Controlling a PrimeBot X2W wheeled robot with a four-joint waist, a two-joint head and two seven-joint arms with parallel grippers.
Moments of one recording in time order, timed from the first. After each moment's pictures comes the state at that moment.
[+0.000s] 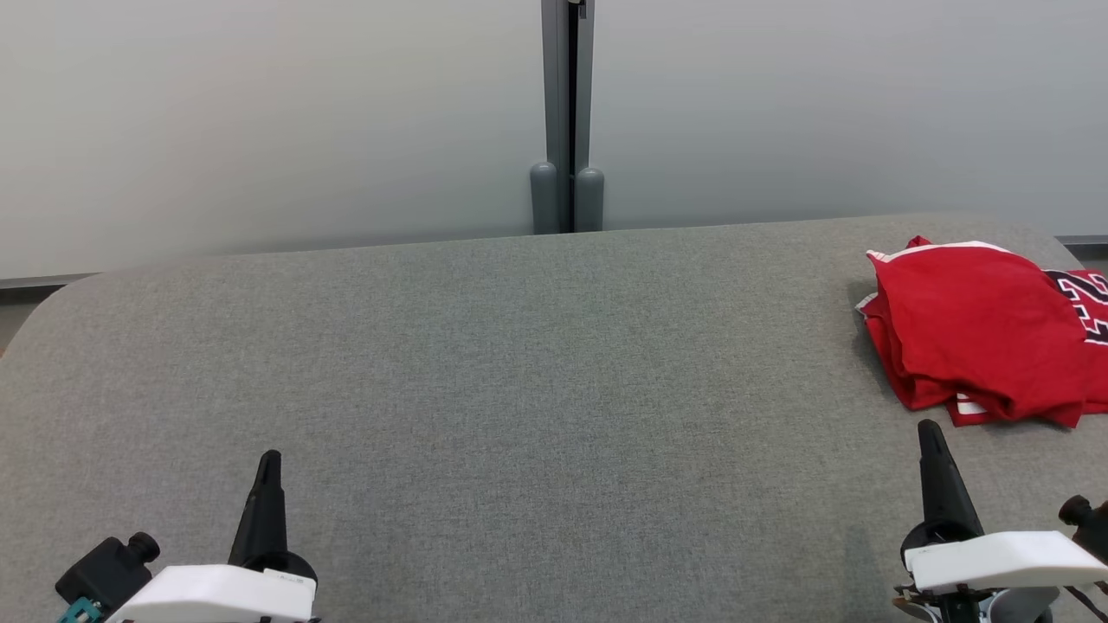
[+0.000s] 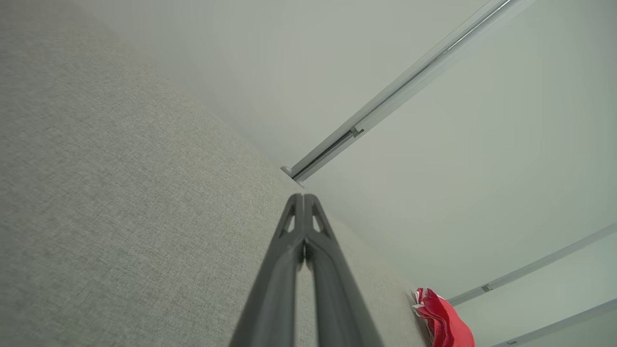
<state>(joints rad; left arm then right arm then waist) 0.04 0.08 -0.04 0.15 -0.96 -0.03 -0.10 -0.03 -0.07 0.04 0.23 0.90 0.13 -0.10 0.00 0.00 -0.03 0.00</state>
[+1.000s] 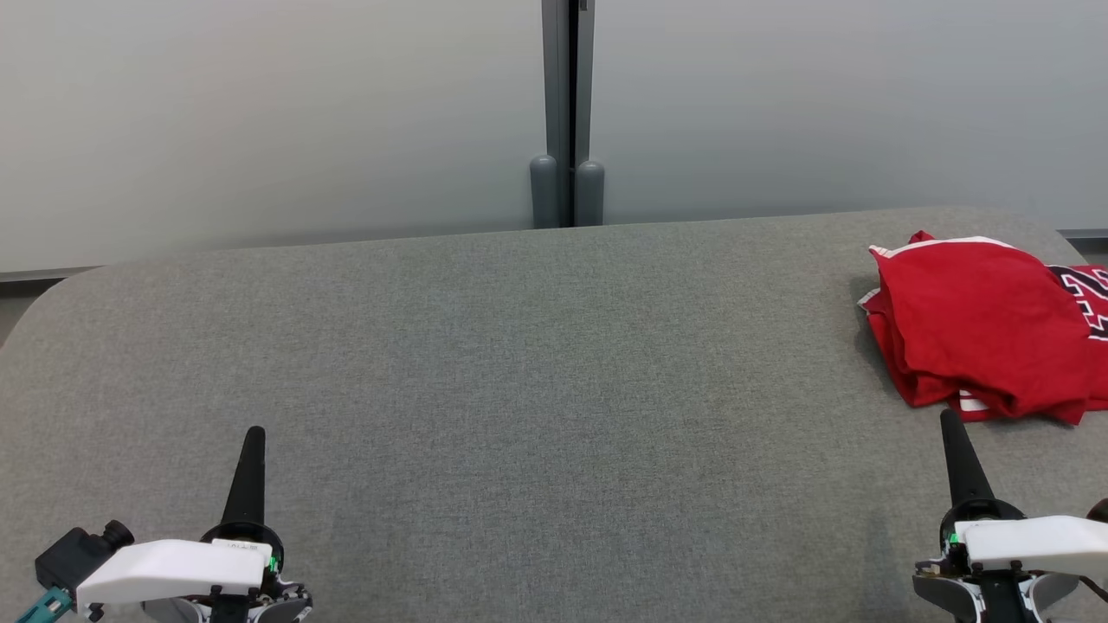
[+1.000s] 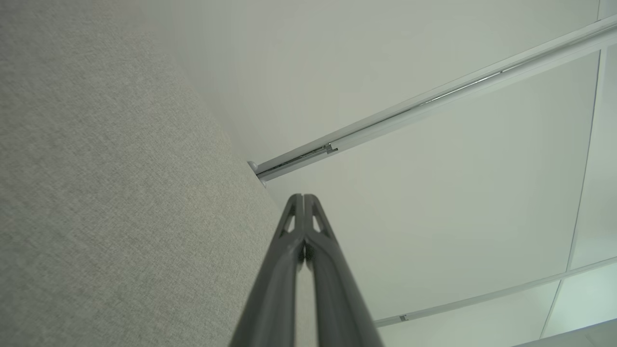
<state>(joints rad) -0.03 0.08 0.01 0.20 -1.29 -0.08 -0.02 -0.06 -0.08 -0.02 0.24 1.25 0.13 -0.01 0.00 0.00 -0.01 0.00</state>
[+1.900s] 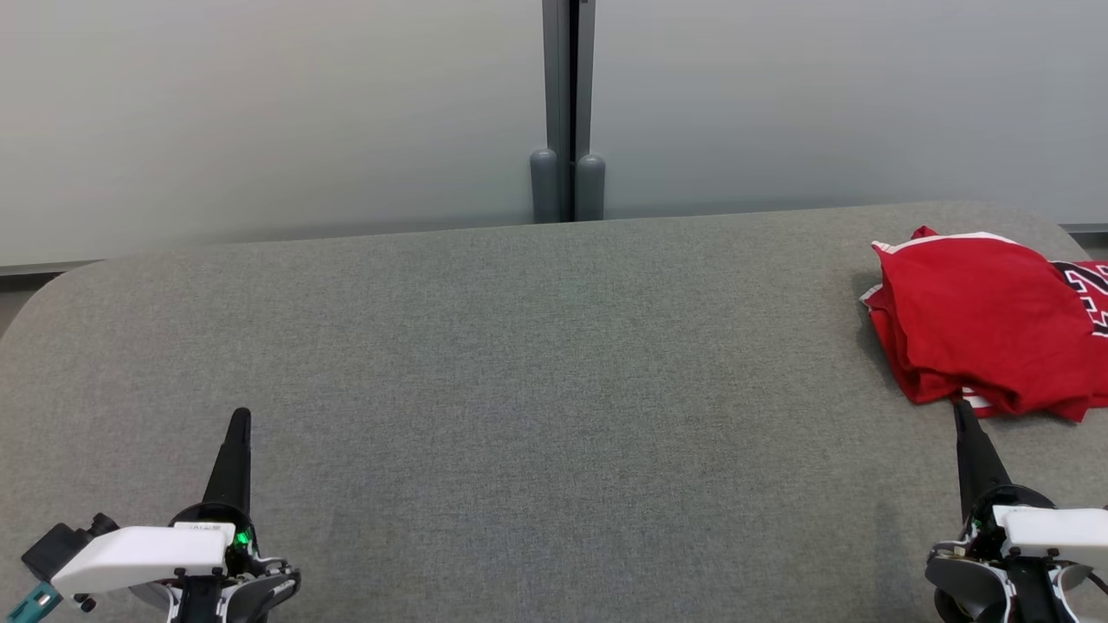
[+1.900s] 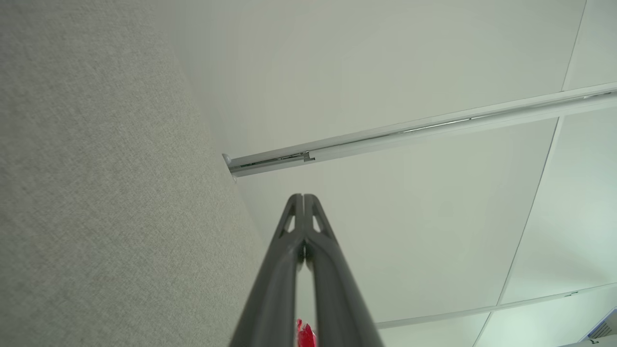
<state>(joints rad) -0.07 0.08 0.04 0.22 -1.50 -0.11 0.04 -0.08 -0.07 -0.05 0.24 1.48 0.13 0.05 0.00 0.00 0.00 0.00</state>
